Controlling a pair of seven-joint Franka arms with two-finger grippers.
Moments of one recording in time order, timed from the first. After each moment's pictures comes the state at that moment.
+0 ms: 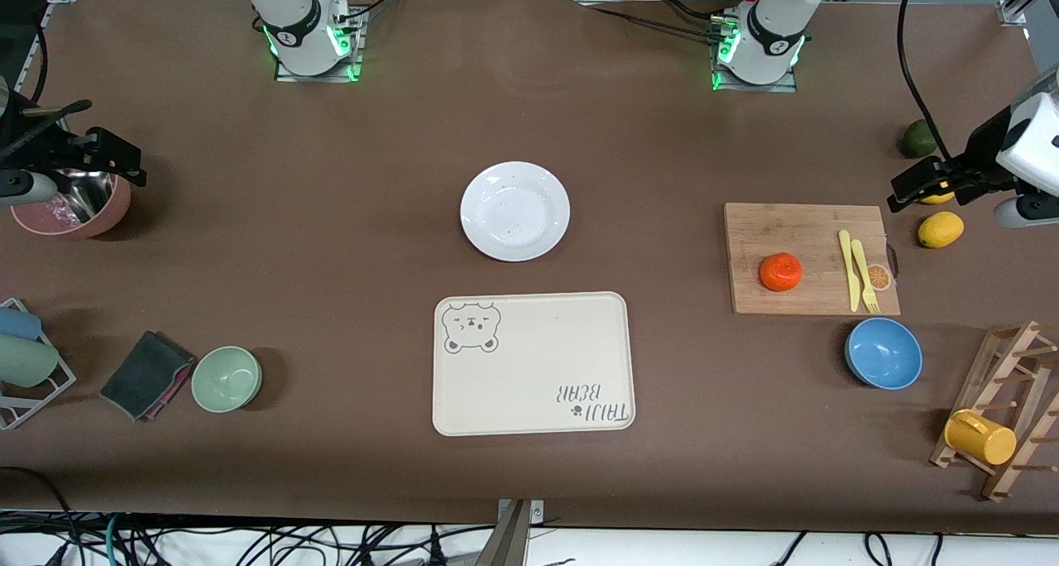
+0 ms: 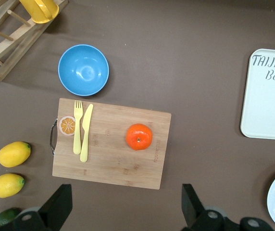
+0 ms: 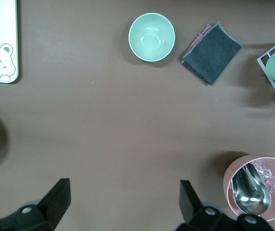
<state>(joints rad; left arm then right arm) 0.14 0.02 -0.14 -1.65 -0.02 1.67 -0.14 0.03 0.04 -0.04 -1.59 -0.02 1.60 -0.14</state>
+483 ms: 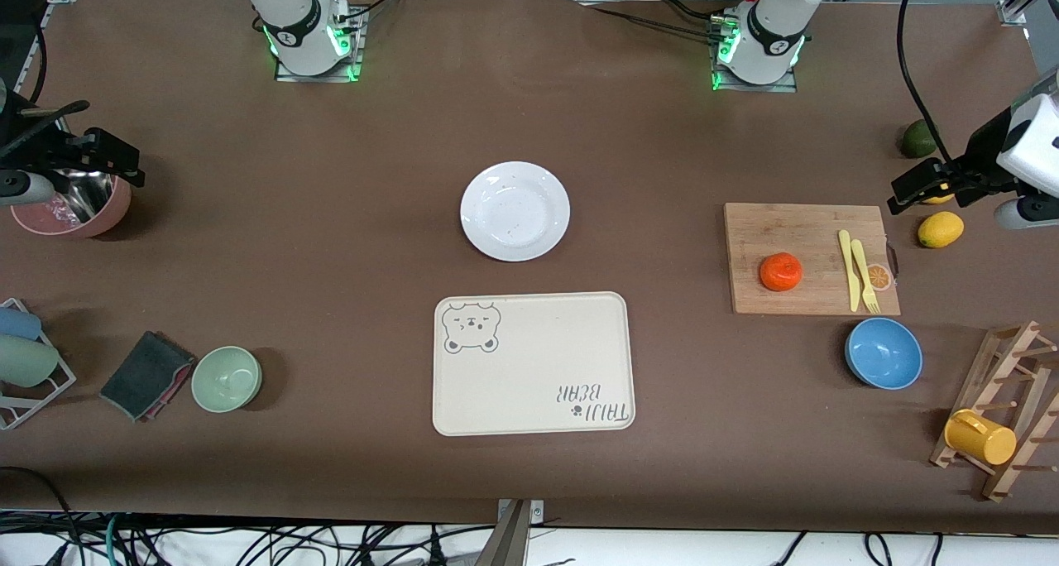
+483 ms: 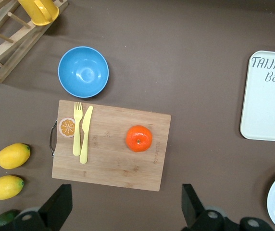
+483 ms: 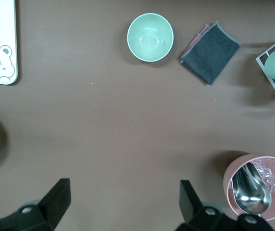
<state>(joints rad) 0.14 0.02 -0.14 -1.65 -0.02 1.68 -0.14 0.03 0.05 -0.04 -1.59 -0.02 1.60 -0.13</state>
